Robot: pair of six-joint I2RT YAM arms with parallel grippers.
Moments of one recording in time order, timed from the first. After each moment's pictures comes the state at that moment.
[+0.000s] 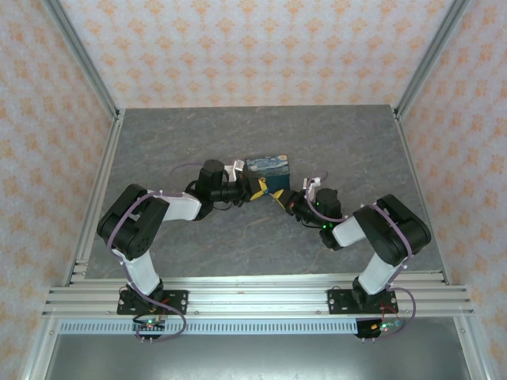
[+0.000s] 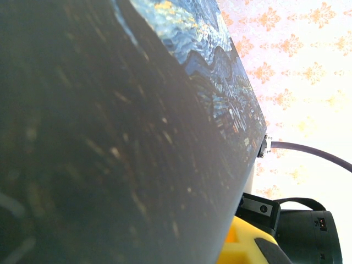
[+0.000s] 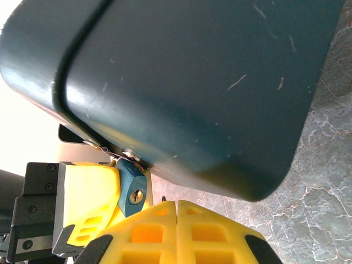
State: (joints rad) left arm -0.46 1.77 0.77 0.59 0.71 -1.22; right arm 0.47 1.68 0.35 1.09 -0.45 1.27
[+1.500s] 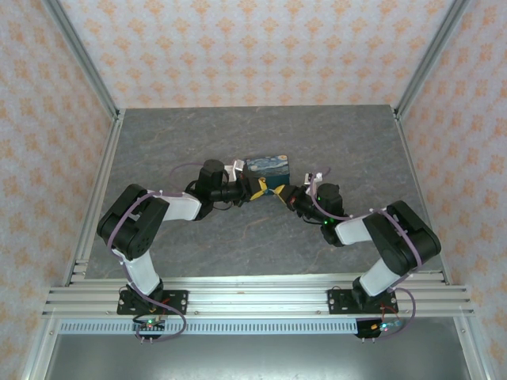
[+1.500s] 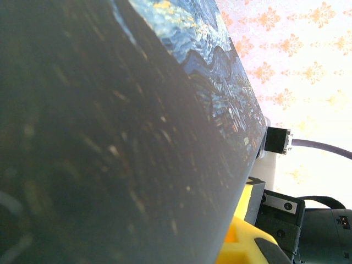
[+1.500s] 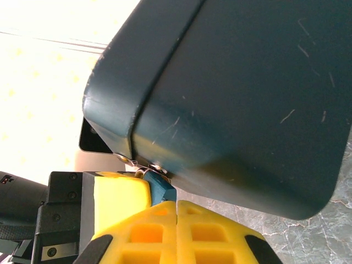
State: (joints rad) left arm -0.46 1.77 0.77 0.59 0.71 -1.22; right arm 0.46 1.59 0.39 0.96 -0.45 1.25
